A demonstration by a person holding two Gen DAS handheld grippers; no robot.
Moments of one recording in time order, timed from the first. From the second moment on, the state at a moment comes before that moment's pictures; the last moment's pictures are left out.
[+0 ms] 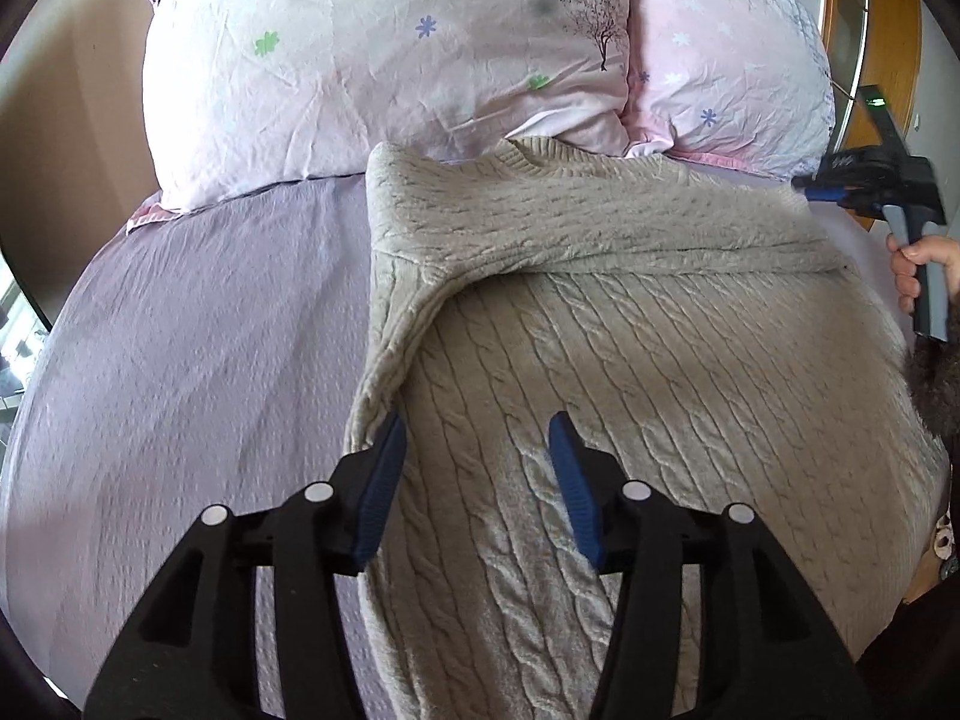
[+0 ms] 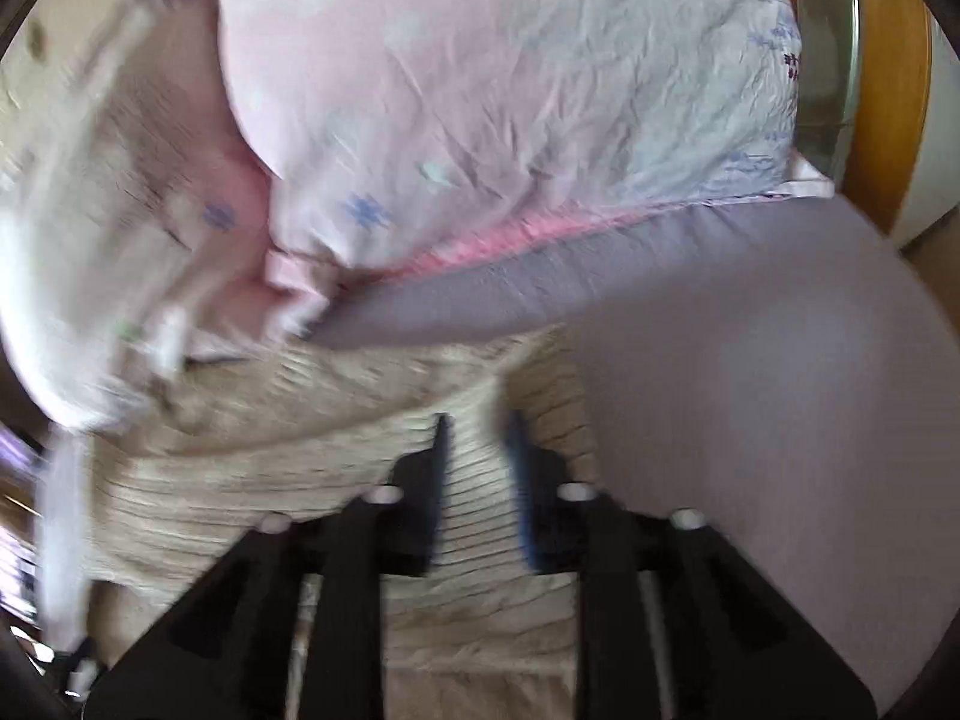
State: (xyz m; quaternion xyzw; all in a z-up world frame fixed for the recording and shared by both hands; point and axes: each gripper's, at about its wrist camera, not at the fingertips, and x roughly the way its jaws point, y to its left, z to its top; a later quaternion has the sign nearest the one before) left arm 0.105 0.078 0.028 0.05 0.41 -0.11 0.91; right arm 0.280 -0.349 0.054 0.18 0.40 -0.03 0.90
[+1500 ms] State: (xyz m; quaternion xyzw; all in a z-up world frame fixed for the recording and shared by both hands) left arm 0.046 0.142 0.081 -0.16 0.37 -0.23 0.89; right arm 0.091 -0.374 0.082 0.30 0.28 0.30 0.86
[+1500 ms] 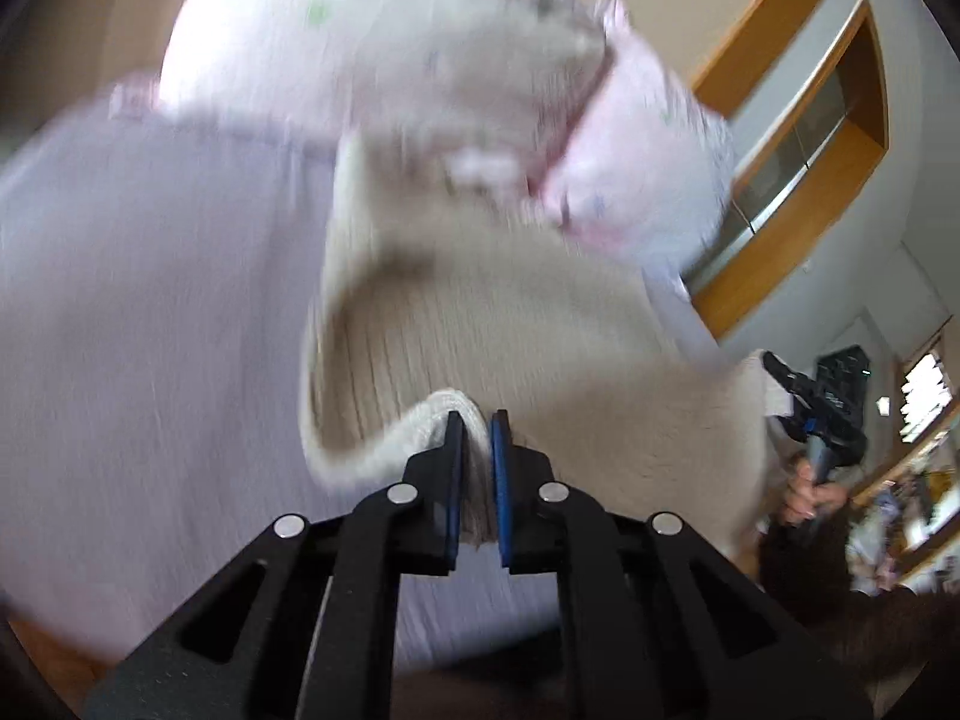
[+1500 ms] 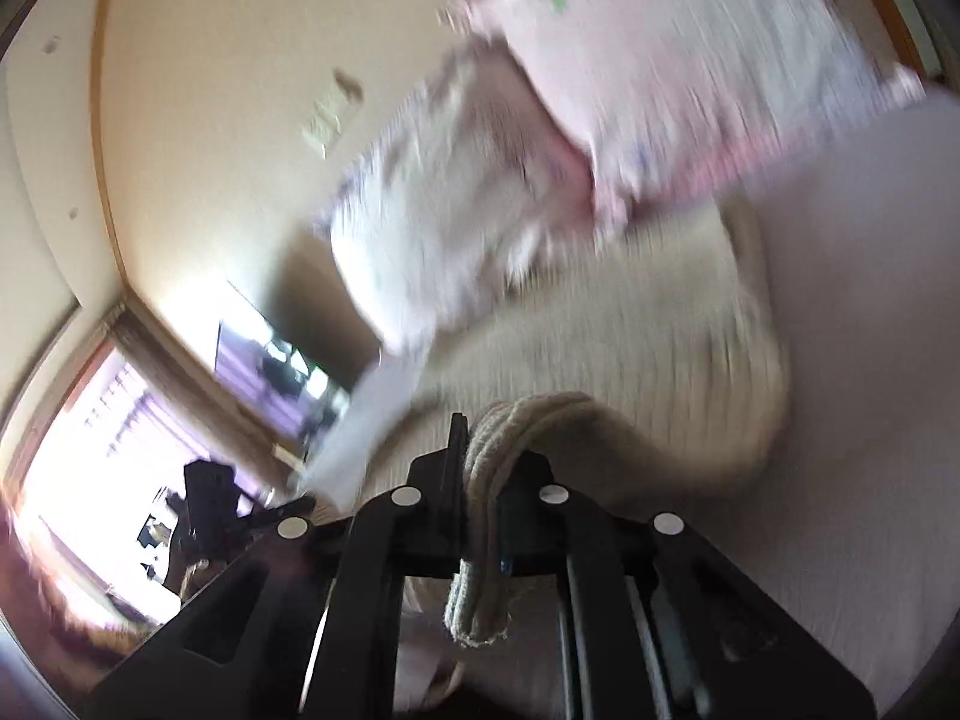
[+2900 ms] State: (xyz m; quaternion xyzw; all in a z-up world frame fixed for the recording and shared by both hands) left arm 0.262 0.139 0.014 -0.37 0.45 -0.15 0.80; right arm 0.242 -0.422 0.044 0.40 0.24 0.09 0.88
